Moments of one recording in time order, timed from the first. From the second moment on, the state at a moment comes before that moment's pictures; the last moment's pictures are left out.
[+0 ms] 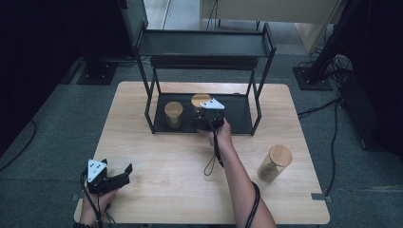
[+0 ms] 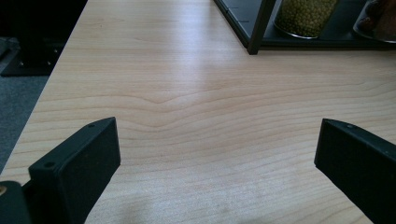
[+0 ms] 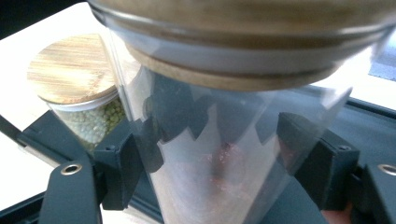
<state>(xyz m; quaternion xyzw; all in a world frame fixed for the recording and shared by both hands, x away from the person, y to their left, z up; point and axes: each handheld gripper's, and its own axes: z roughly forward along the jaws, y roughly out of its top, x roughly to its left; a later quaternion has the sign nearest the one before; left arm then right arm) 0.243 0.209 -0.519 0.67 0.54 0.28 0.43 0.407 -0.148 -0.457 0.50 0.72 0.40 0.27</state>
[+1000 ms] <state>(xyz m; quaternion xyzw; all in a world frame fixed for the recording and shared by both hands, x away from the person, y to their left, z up) 0.244 0.209 -0.519 0.67 0.54 0.28 0.43 0.418 -0.144 -0.457 0.52 0.71 0.41 0.26</state>
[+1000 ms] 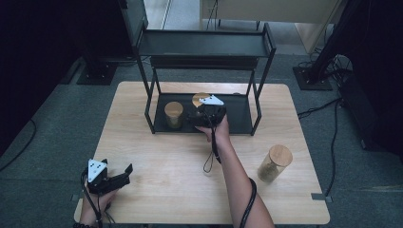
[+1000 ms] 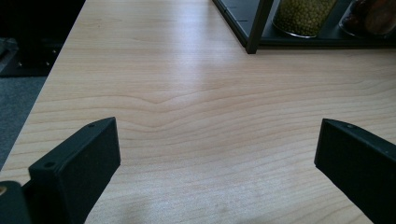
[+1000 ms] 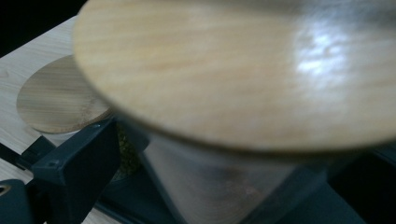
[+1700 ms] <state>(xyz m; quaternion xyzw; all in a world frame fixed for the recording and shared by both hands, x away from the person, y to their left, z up) 0.244 0.208 -0.519 0.67 0.54 0.28 0.43 0.403 -0.151 -0.467 0.51 0.71 0.41 0.26</state>
